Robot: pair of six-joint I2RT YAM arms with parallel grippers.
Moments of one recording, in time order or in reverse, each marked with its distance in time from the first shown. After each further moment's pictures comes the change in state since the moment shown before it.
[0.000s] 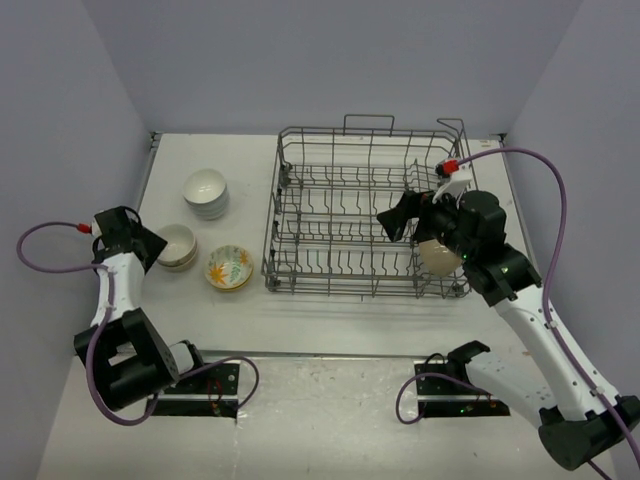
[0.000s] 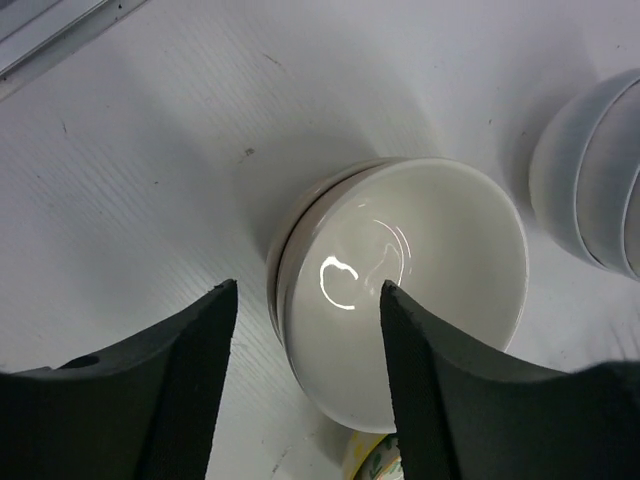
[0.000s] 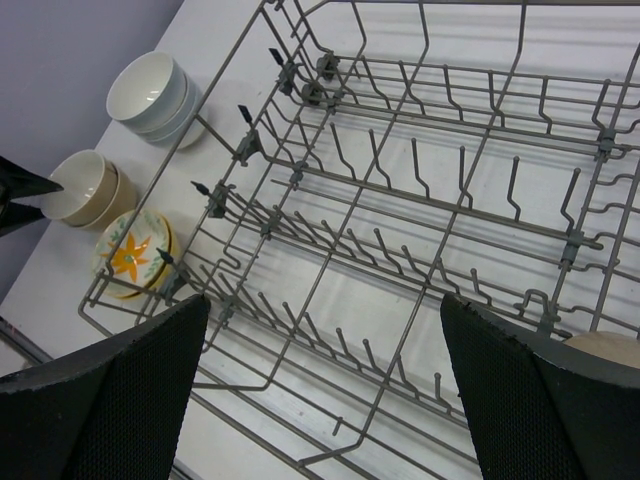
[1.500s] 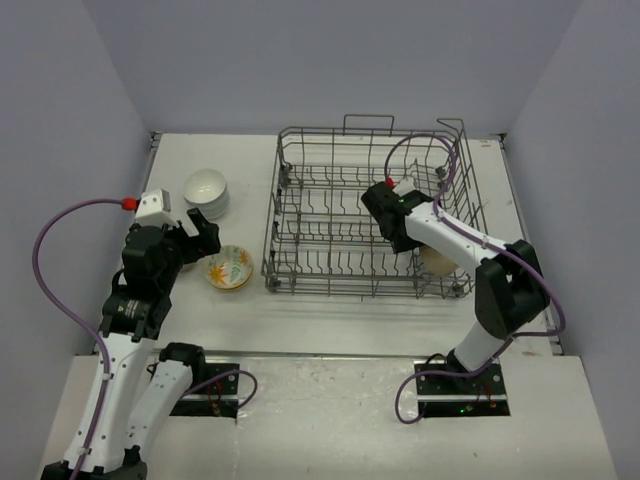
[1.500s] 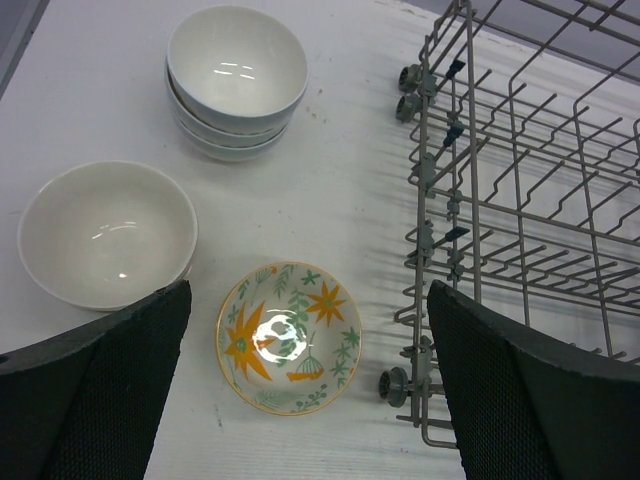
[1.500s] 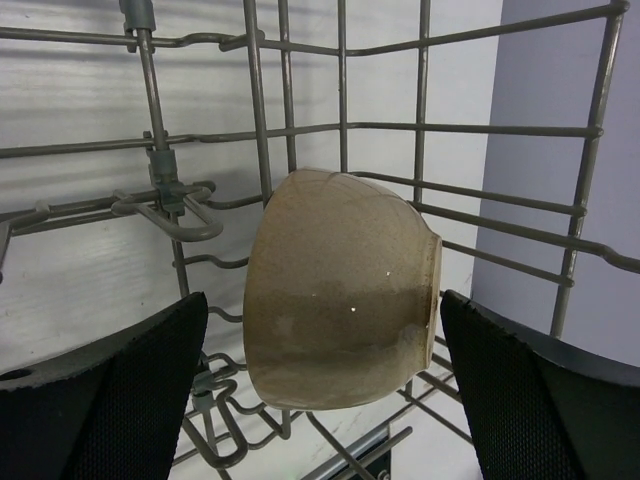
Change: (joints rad) left arm -0.611 -0.616 0.033 -0.108 -0.090 0.236; right arm 0.140 0.776 0.270 -0.606 0.946 0.025
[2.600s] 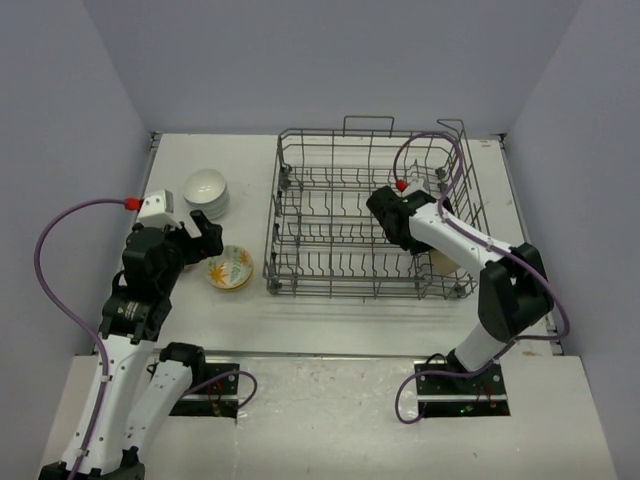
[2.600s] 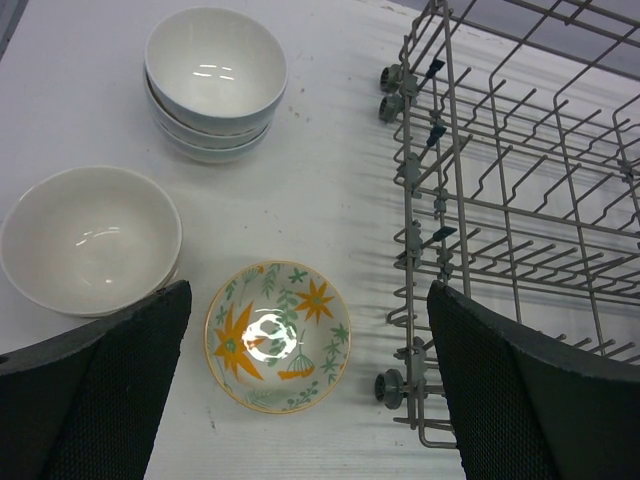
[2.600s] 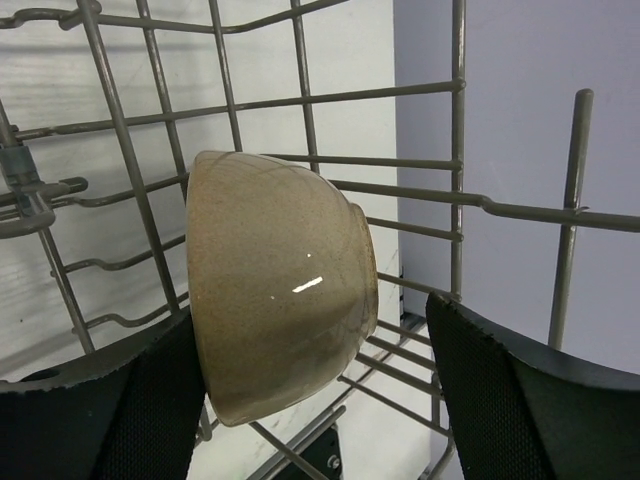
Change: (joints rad) left arm -0.019 -0.009 0.000 0.003 0.017 0.003; right arm -0.012 -0.023 -0.014 -0.124 0.161 0.069
